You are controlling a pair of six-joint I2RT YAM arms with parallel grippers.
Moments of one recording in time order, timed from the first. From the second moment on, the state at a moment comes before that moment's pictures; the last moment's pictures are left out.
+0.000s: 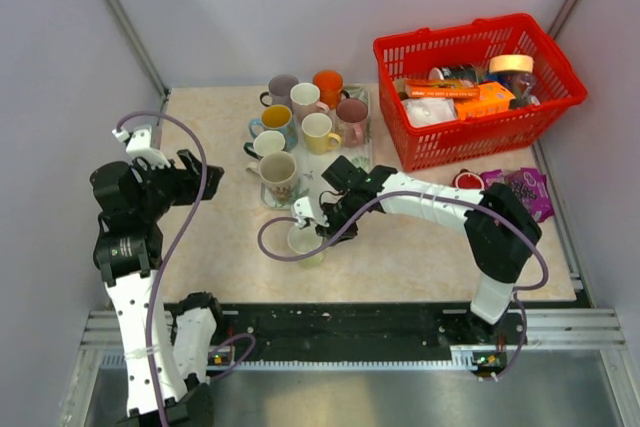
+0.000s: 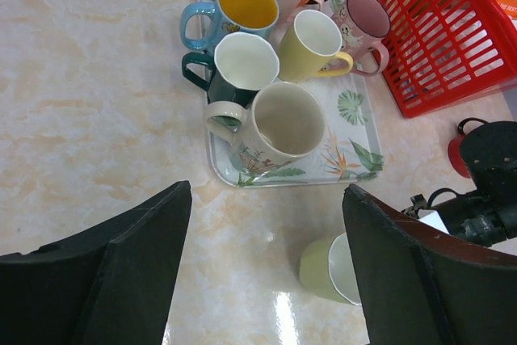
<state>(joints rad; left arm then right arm) 0.28 0.72 1.07 -0.69 0.56 -0.21 0.89 1.77 1.27 -0.65 -0.53 -0.84</state>
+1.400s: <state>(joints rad) 0.29 0.78 1.00 -0.53 0.53 -0.21 0.68 1.94 1.44 -0.27 -0.17 -0.16</state>
